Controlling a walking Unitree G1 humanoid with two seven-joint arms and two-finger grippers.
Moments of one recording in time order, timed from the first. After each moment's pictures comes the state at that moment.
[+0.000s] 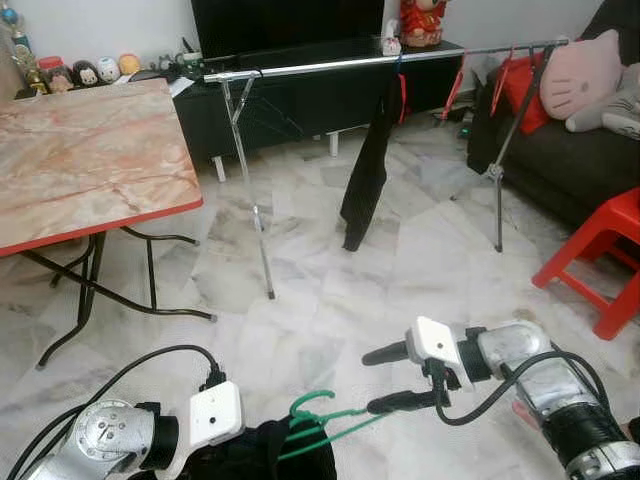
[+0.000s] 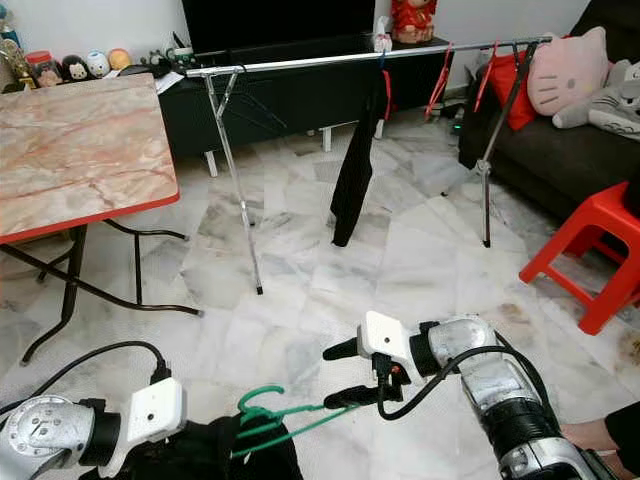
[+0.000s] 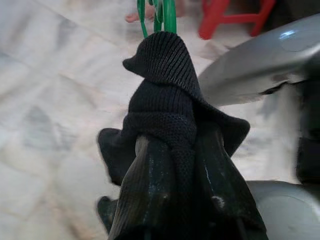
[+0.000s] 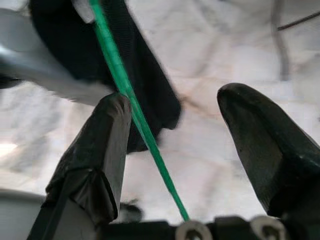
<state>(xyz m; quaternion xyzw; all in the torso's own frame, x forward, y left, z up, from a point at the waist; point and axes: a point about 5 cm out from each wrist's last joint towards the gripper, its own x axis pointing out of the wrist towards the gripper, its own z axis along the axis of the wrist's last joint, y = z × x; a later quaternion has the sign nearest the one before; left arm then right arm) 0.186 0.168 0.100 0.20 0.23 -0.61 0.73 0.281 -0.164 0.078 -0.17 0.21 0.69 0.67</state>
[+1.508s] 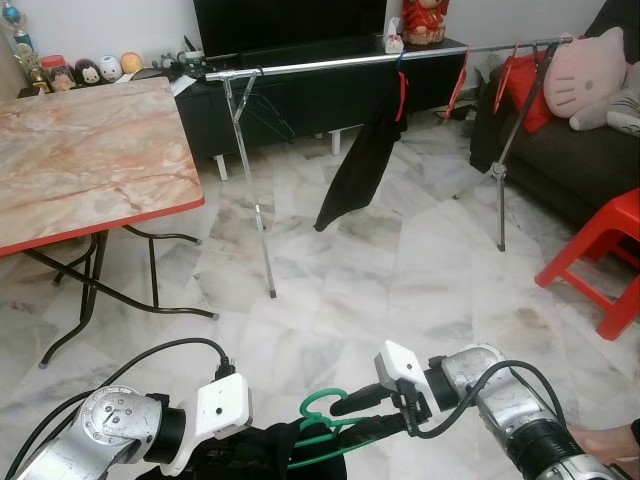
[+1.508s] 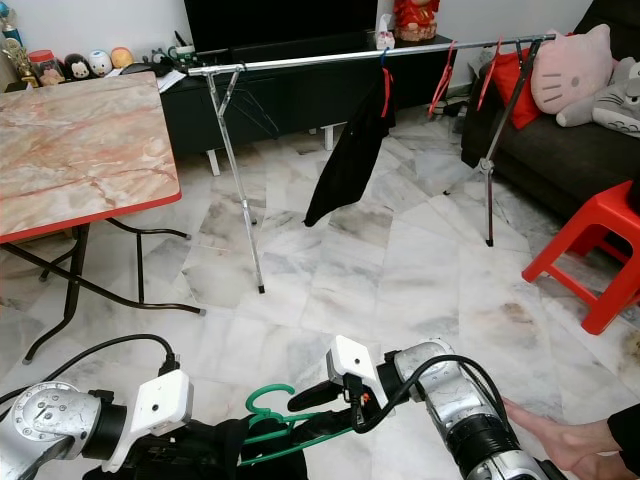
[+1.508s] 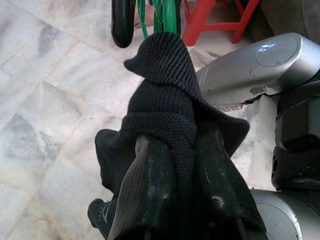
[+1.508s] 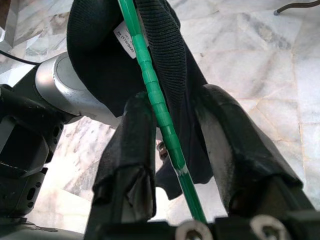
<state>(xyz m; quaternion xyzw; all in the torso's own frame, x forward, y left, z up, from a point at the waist) 0.190 0.159 0.110 0.18 0.23 -0.63 0.71 0.264 -0.135 0.055 -0.08 0.23 0.72 0.64</state>
